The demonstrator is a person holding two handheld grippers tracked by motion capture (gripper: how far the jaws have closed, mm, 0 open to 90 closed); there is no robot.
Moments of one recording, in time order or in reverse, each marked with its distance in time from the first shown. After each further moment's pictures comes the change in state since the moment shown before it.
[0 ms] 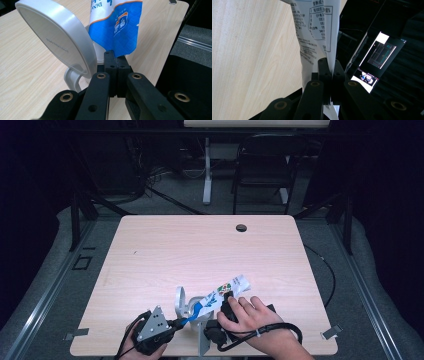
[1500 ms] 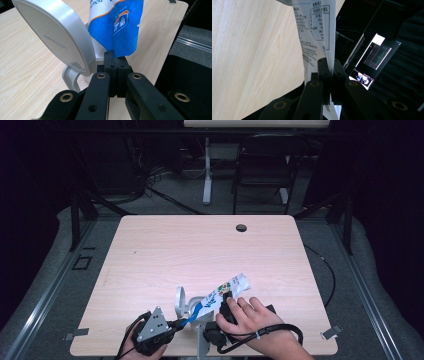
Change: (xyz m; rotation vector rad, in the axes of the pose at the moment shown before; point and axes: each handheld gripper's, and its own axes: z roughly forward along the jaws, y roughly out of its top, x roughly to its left) left arm 0.000 -0.003 0.001 -0.002 -0.003 -0.010; right arm -0.002 0.000 -0.007 0.000 -0.019 -0.023
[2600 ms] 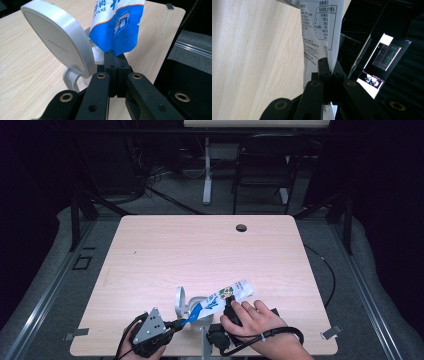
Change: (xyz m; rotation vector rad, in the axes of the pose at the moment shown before) left arm -0.003 0.002 -0.008 -0.029 0.006 -0.015; right arm 0.007 -0.005 -0.002 -0.025 0.047 0.046
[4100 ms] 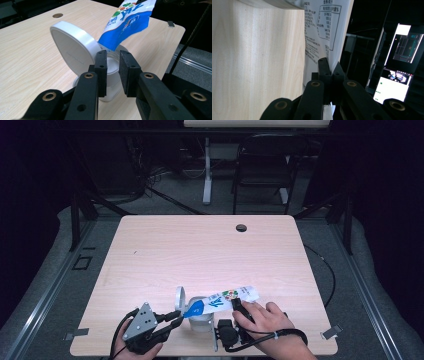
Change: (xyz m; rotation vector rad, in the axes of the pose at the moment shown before) left arm 0.008 0.007 -0.016 -0.082 0.023 -0.066; right arm 0.008 -0.020 0.007 -0.081 0.079 0.253
